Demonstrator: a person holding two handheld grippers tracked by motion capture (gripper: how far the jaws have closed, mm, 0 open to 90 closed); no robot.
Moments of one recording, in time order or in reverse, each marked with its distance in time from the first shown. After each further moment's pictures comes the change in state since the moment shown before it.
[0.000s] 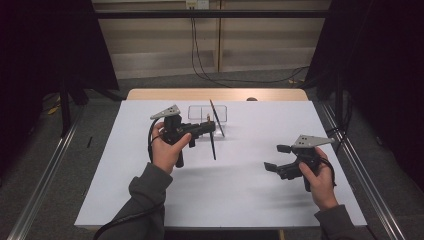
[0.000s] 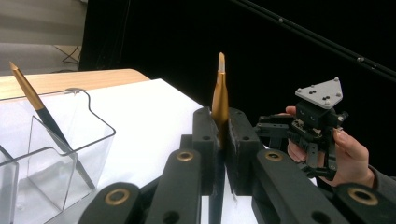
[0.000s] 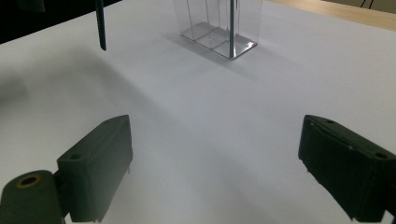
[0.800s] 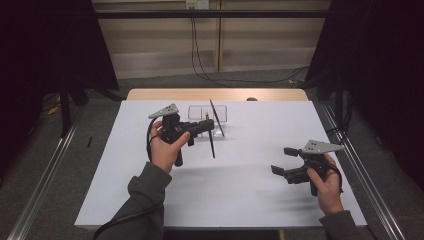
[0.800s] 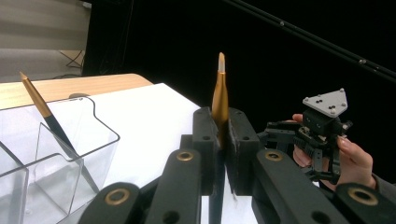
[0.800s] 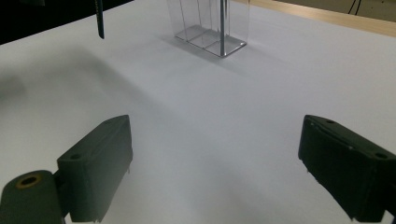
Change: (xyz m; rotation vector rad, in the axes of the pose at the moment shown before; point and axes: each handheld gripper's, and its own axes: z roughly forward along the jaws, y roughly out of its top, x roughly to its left) left arm -0.001 0.003 -0.003 -0.014 0.010 0.010; right arm -0.003 -0.017 -0.017 -0.046 -0.028 -0.006
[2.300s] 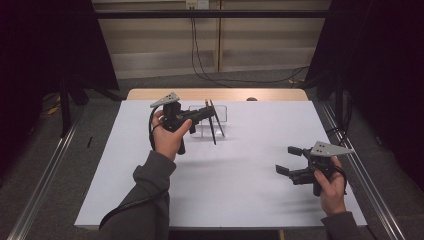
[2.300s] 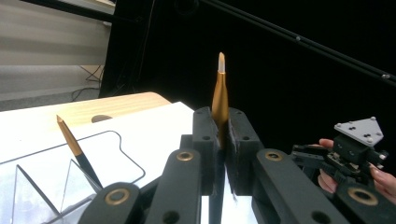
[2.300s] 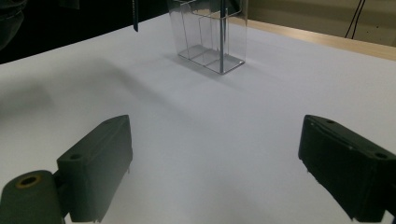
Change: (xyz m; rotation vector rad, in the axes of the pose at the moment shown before) left arm 0.014 0.024 0.012 -0.050 0.065 0.014; right arm -0.005 -0.005 -0.011 -0.089 0.020 -0.016
